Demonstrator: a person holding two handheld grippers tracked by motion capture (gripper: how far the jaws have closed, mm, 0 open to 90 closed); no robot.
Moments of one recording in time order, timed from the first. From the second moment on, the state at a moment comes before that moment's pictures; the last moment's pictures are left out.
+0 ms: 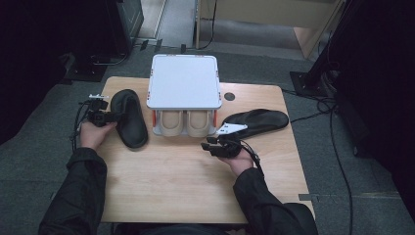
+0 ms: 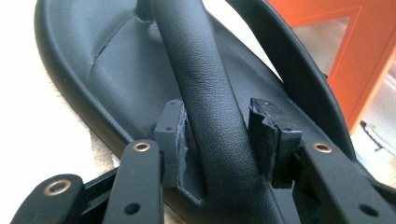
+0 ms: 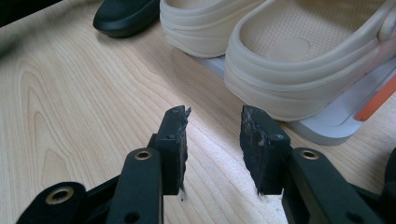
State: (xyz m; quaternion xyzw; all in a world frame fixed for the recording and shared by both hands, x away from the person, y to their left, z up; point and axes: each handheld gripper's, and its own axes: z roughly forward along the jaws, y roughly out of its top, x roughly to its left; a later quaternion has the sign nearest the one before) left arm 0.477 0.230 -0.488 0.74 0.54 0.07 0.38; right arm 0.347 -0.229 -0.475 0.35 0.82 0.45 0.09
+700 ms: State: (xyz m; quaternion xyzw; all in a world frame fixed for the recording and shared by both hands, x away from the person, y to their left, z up) left arm 0.468 0.237 -0.469 0.71 0.58 0.05 0.39; right arm 0.349 -0.232 -0.475 0.35 0.82 0.45 0.09
